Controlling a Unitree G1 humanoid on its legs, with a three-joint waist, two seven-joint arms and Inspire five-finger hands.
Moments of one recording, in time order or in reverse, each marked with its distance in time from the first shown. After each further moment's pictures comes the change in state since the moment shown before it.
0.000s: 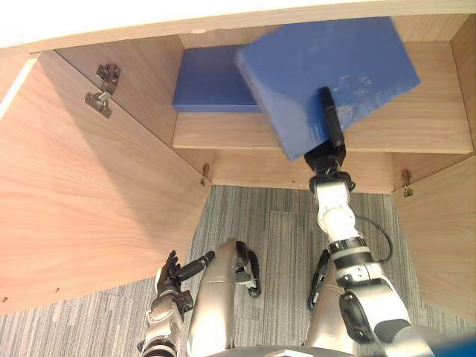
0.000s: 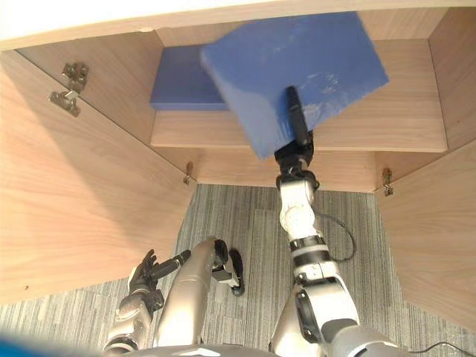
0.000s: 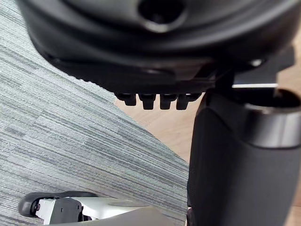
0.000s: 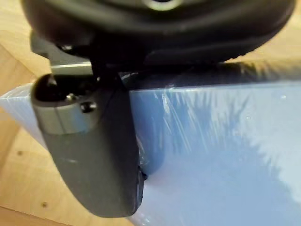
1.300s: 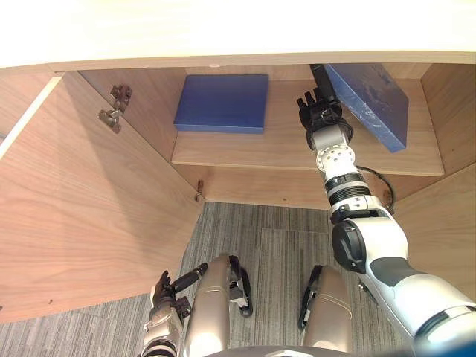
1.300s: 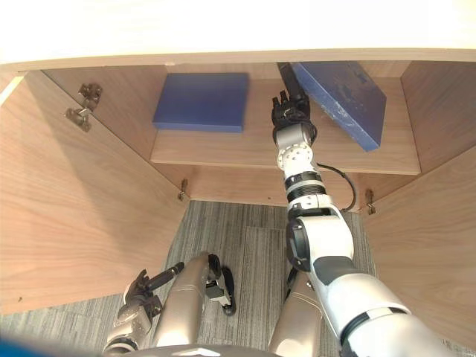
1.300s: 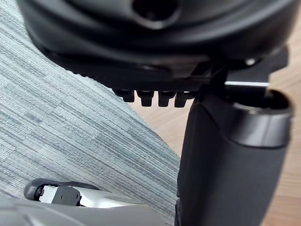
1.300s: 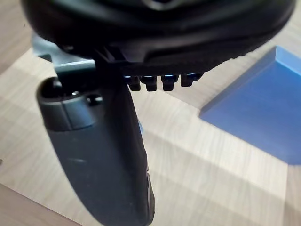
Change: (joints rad) left arm -0.011 -0.011 0.075 0.044 0.001 0.111 0.082; right arm -0.445 -0.090 -0.139 0.540 -0.299 0.245 -0.106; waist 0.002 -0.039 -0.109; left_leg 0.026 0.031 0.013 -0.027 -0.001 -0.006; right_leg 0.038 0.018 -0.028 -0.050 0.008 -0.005
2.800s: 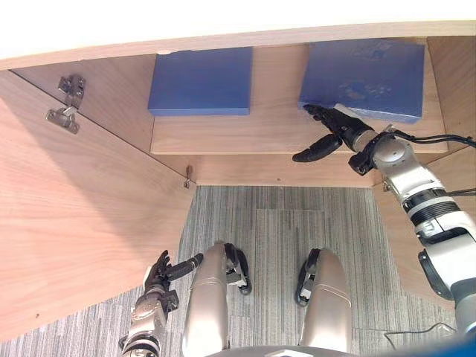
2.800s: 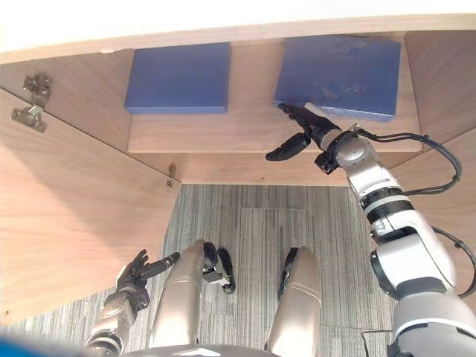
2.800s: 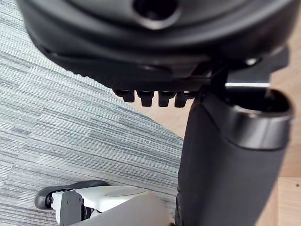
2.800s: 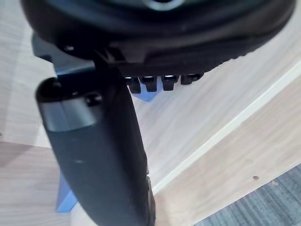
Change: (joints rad) left arm -0.023 0.140 -0.110 0.049 -0.021 -0.111 -0.183; right arm 0.209 -0.604 0.658 -0.252 -0.777 0.071 0.645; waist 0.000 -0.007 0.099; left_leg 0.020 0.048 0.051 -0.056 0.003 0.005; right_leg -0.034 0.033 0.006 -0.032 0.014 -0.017
